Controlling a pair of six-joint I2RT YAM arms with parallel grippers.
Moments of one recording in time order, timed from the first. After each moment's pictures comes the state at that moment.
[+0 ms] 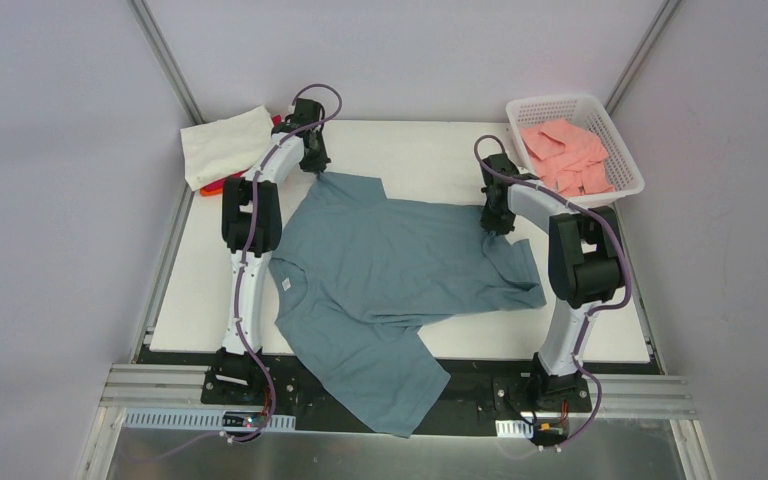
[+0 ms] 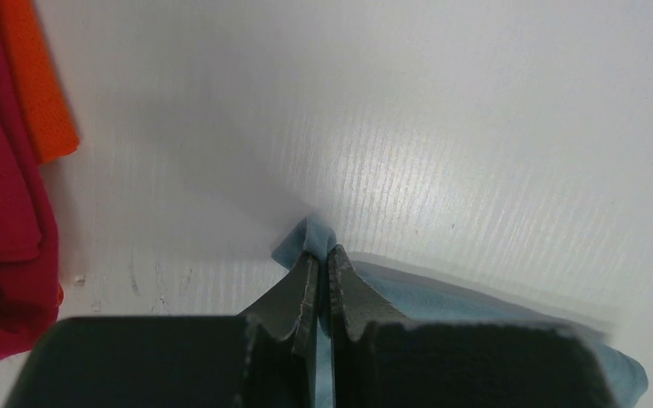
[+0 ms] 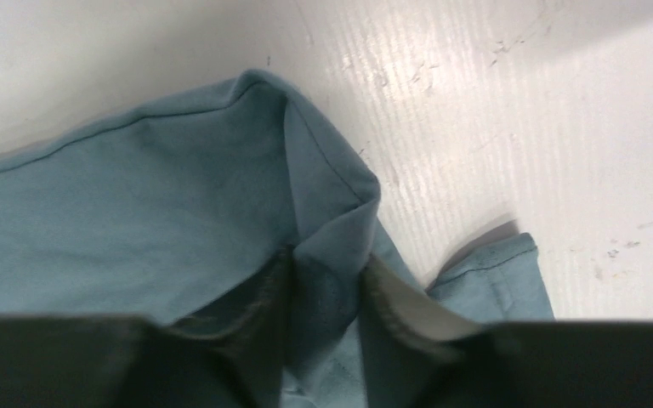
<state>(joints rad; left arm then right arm) -0.16 2.49 2.20 -0.67 -0.10 -0.39 0.26 1.91 1.30 -0.60 0.30 0.52</state>
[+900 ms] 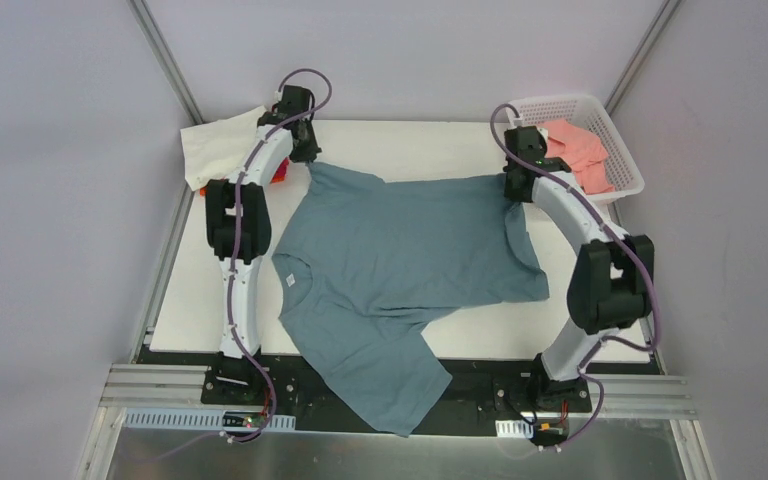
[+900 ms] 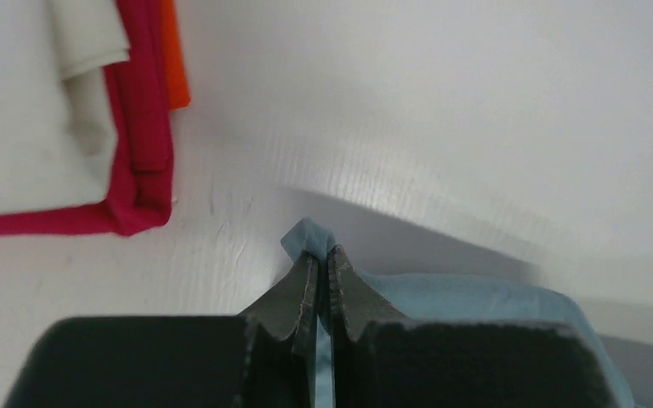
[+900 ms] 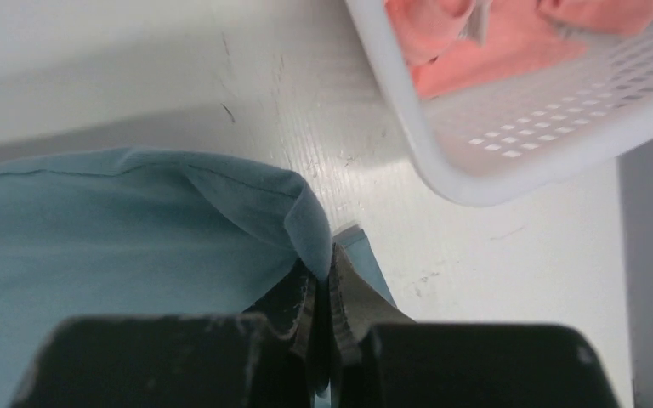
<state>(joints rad) -0.15 2.36 2.13 -0.70 -0.14 -0.39 0.21 1.76 1.39 -0.63 0.43 0.26</state>
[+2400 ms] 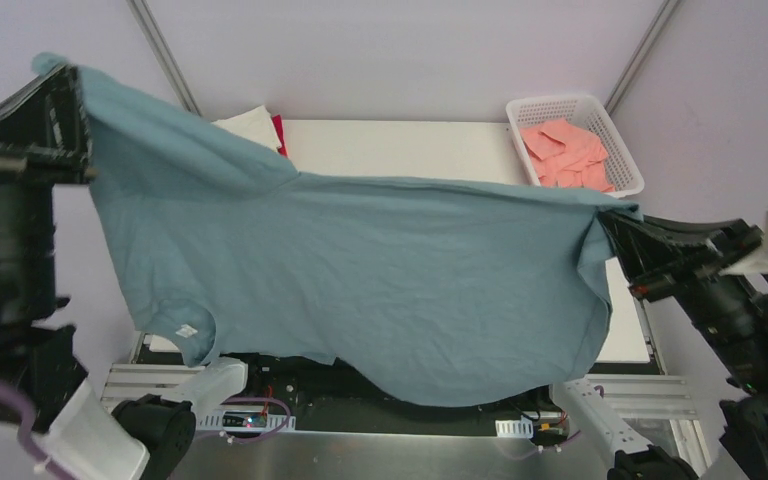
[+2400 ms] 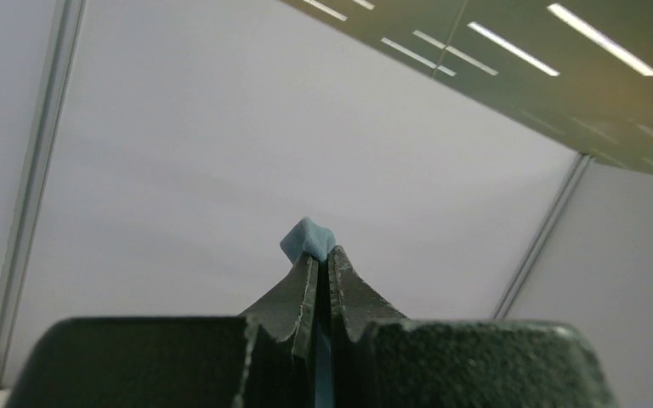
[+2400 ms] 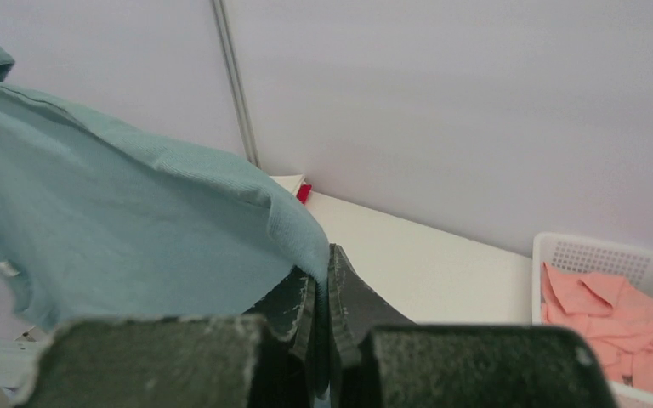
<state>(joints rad) -0.15 1.00 2.28 -0.62 -0.12 -0.39 0.20 0.76 1.98 -0.99 -0.35 0.17</state>
